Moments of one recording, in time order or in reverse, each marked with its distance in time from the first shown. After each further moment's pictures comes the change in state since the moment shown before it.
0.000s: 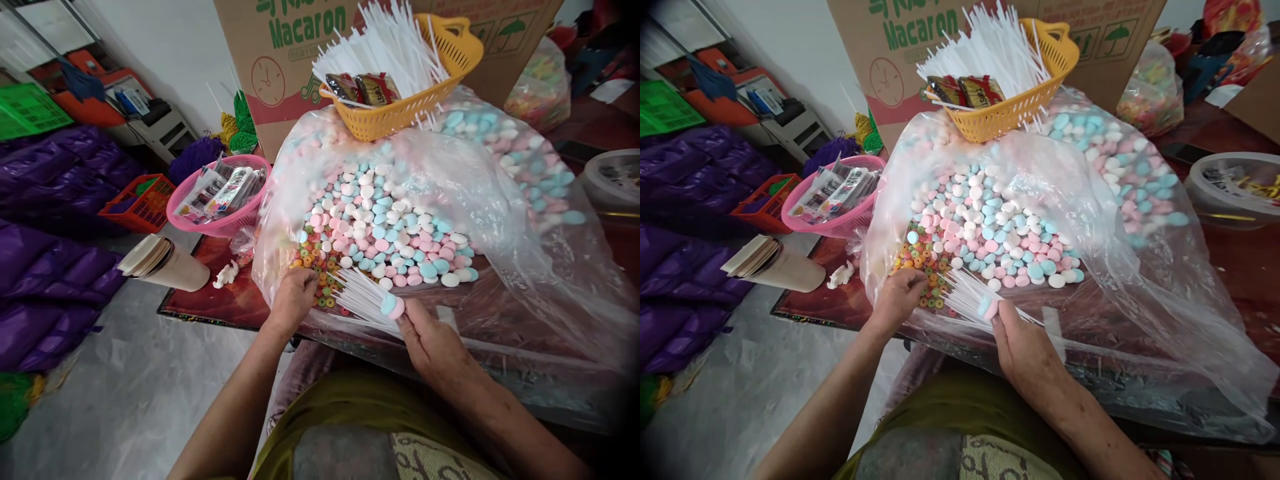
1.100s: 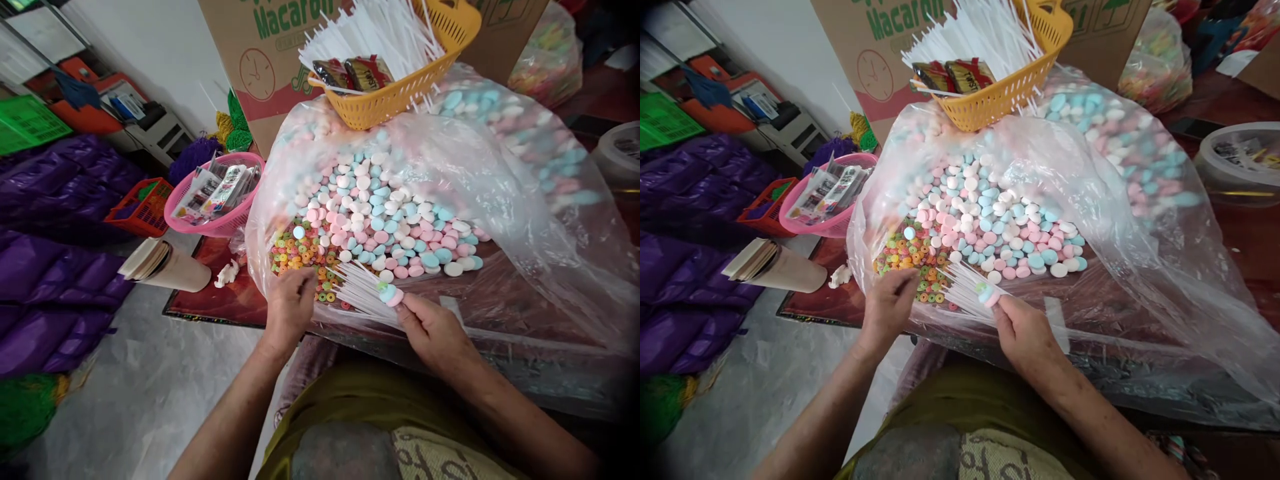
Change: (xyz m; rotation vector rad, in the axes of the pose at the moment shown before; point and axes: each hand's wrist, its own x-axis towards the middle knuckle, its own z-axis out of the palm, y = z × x) left_hand -0.031 0.027 0.003 -0.162 0.191 0.011; right_hand 0.005 0.006 0.016 0.134 0.110 -0.110
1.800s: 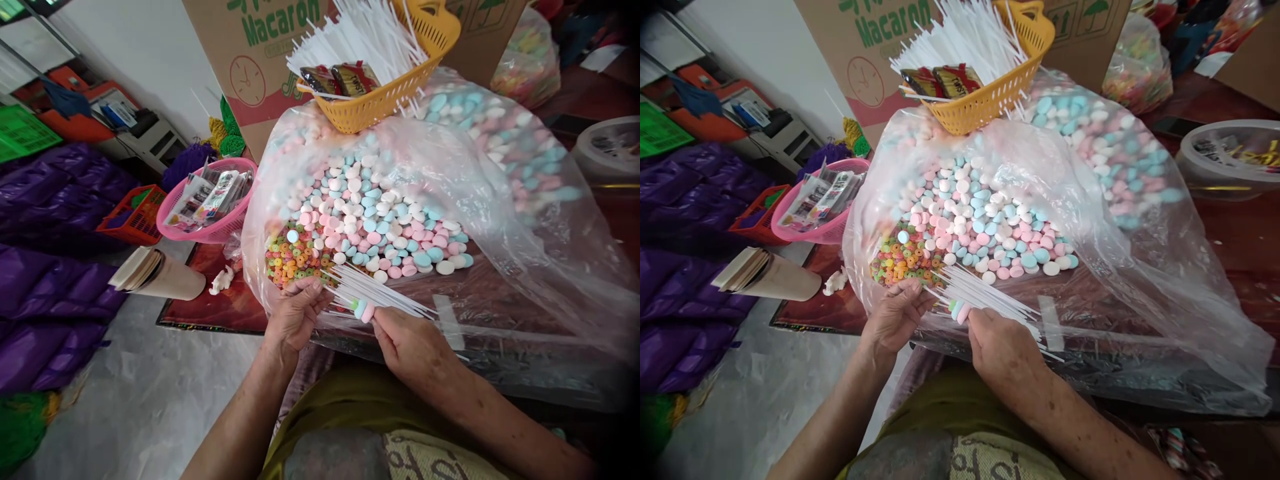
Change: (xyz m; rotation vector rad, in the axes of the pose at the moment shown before) left_hand 0.010 0.003 0.003 -1.354 -0.067 -0.802; right_hand -0.008 -0.017 0.006 -0.310 -0.018 -0.162
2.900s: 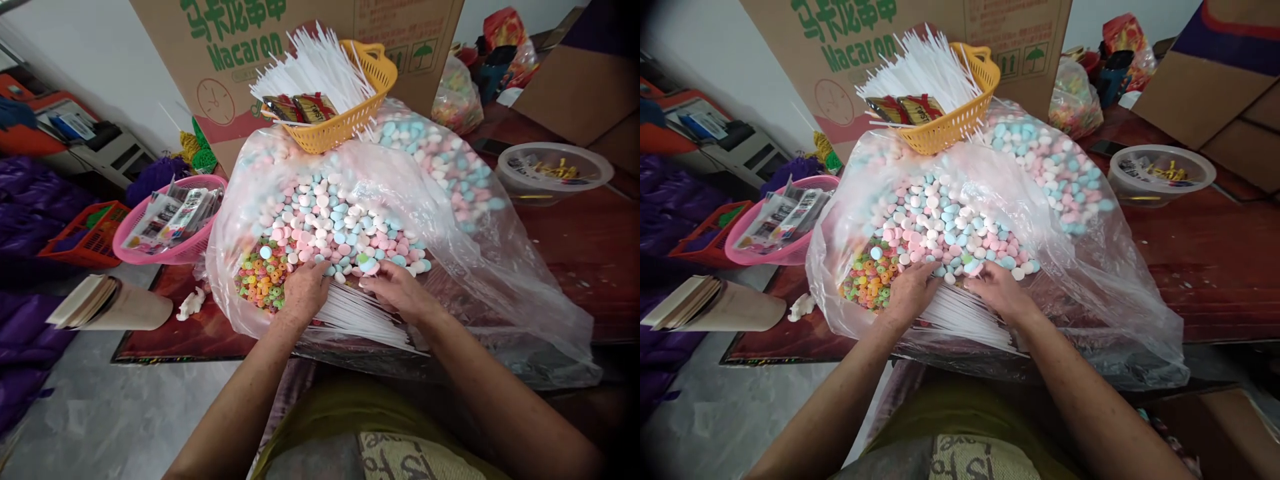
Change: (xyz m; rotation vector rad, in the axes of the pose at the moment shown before) left_hand 0.057 -0.014 0.047 1.820 -0.155 0.766; right_hand 0.051 0.065 -0.017 1.068 -0.049 0.605
